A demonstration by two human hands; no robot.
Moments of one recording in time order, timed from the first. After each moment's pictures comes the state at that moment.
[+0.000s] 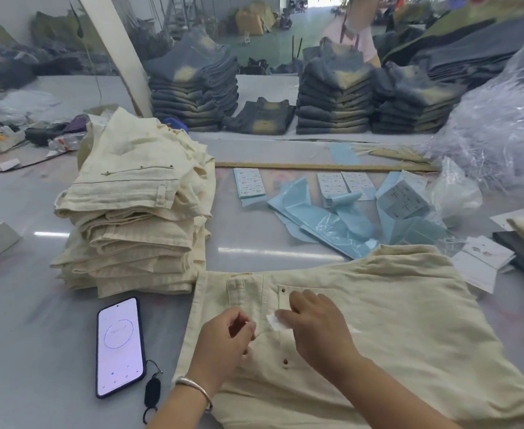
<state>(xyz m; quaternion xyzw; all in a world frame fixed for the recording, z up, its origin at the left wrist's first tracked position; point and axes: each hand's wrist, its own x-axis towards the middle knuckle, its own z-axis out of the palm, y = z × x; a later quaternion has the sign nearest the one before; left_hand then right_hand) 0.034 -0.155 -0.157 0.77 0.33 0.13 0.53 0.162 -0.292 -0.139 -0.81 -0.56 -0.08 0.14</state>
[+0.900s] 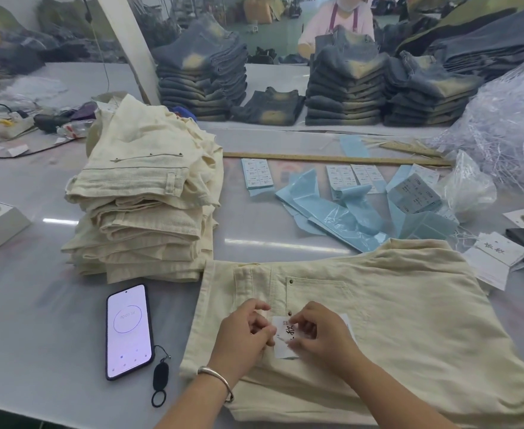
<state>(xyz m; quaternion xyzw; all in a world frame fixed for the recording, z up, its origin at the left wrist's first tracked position) 0.040 -0.167 -0.173 0.75 0.32 0.10 0.57 0.165 -0.302 -0.193 -0.82 -0.38 0.21 0.38</state>
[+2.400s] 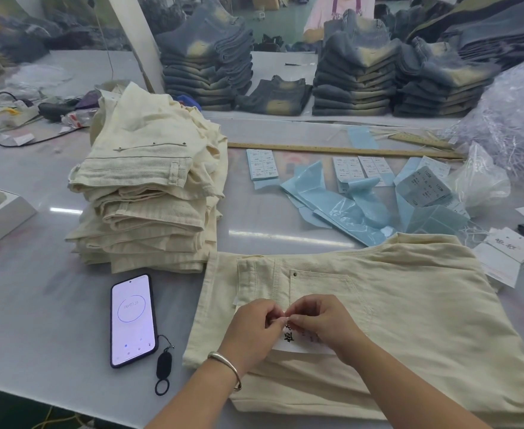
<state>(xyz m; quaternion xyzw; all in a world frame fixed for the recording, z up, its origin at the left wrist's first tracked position) 0.053 -0.170 -0.173 0.87 0.24 0.10 0.42 0.168 -0.294 -0.169 -0.69 -0.22 0.43 0.54</state>
